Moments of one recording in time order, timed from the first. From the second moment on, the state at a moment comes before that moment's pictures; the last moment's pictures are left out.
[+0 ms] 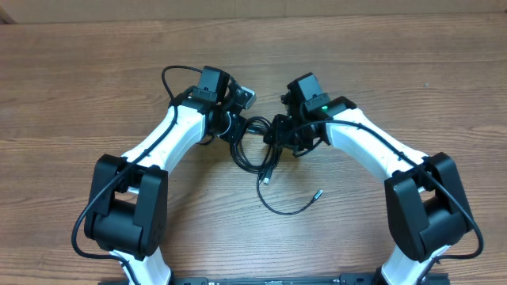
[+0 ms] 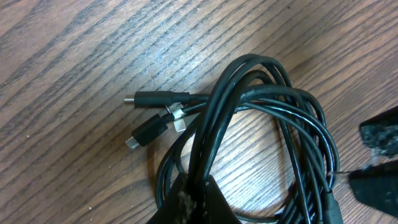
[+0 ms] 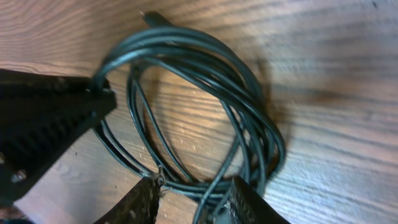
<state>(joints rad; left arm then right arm) -0.32 1.89 1.28 -0.59 0.30 0.18 0.47 1.87 1.27 -0.59 -0.40 0.57</state>
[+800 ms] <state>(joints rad) -0.29 1.89 1.28 -0.61 0.31 0.15 0.49 1.87 1.30 -0.60 -0.40 -0.06</state>
